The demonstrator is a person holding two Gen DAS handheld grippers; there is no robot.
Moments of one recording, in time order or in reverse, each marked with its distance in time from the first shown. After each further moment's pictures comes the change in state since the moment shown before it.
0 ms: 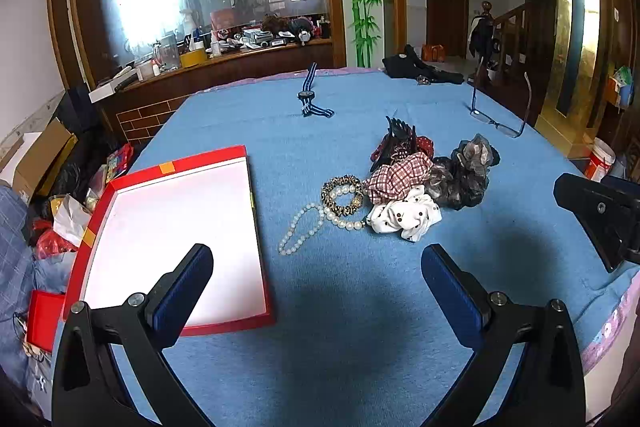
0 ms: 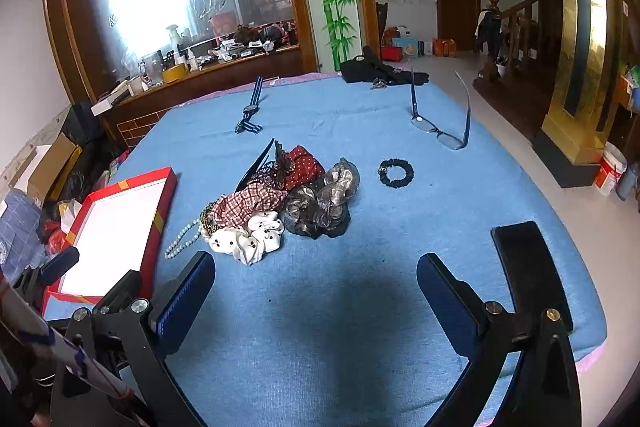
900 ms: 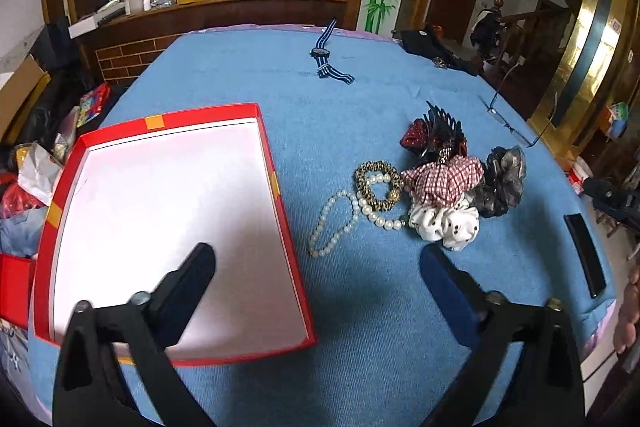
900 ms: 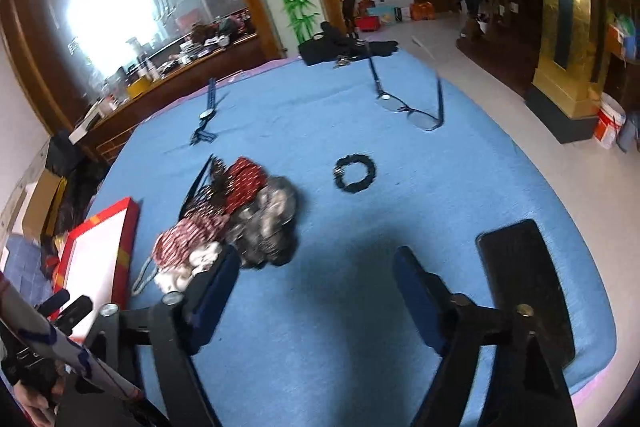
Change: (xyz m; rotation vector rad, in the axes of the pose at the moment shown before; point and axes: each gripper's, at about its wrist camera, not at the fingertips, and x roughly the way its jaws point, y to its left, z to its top) left arm 0.059 0.078 0.026 -0.139 0.188 -0.142; right arm 0.050 -0.078 0.038 0.157 0.084 -0.011
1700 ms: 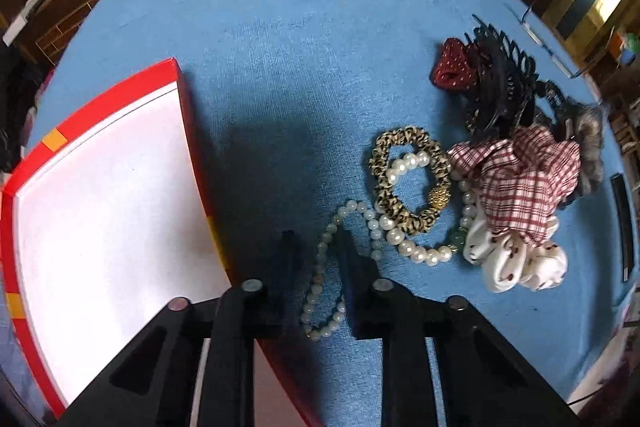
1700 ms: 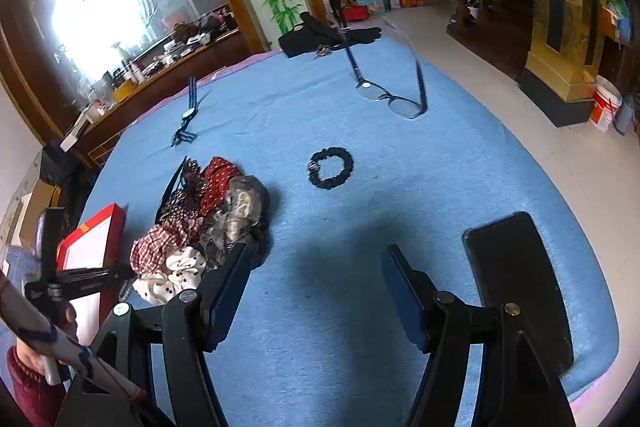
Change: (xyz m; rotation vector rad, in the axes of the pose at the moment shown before) left arm 0.136 -0.019 0.055 0.166 0.372 0.027; right arm 0.011 -0.013 0.000 0.022 0.033 0.007
